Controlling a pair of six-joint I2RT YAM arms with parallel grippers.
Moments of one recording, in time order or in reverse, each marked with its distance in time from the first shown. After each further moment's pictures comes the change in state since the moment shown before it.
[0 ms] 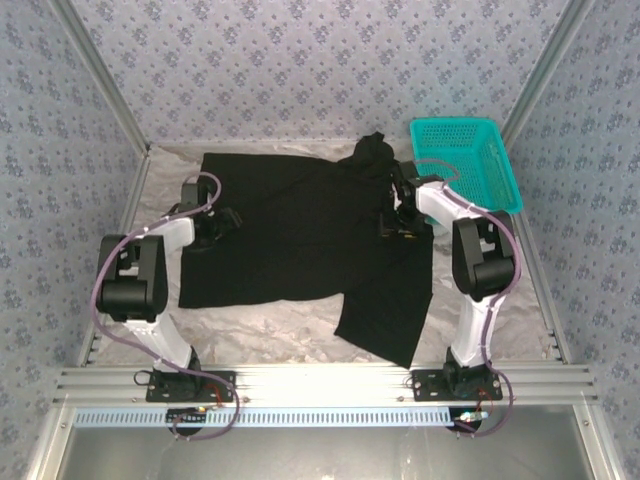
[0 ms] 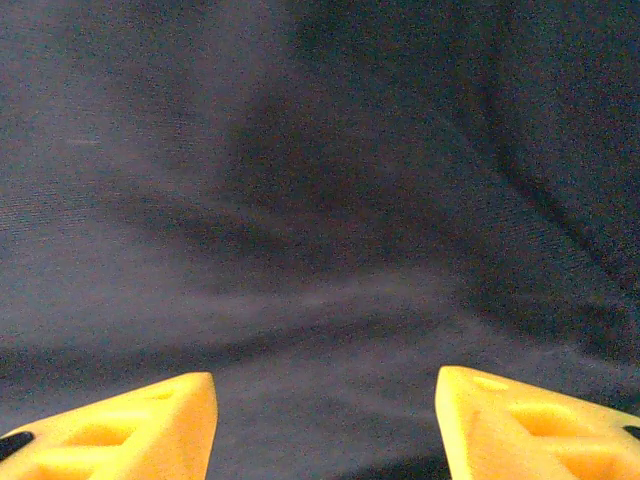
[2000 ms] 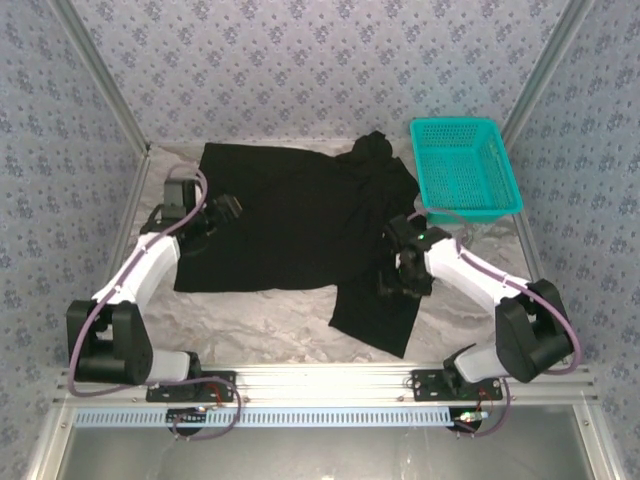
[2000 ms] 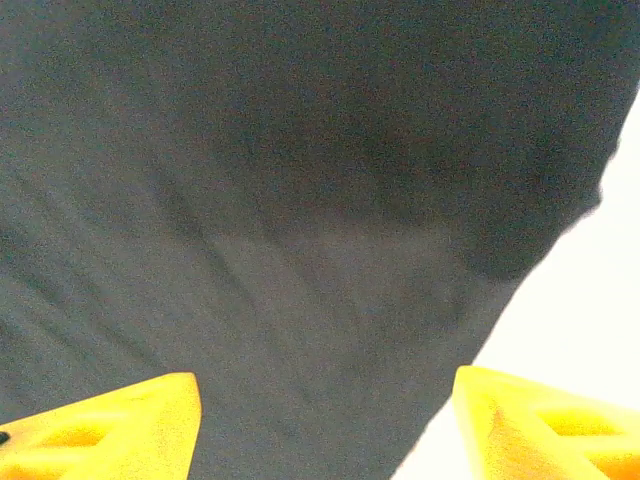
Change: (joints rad) left arm -0.052 -0.389 -0.066 -0.151 0.048 -0.034; right arm 0.279 -0.525 -0.531 -0.193 0.033 0.259
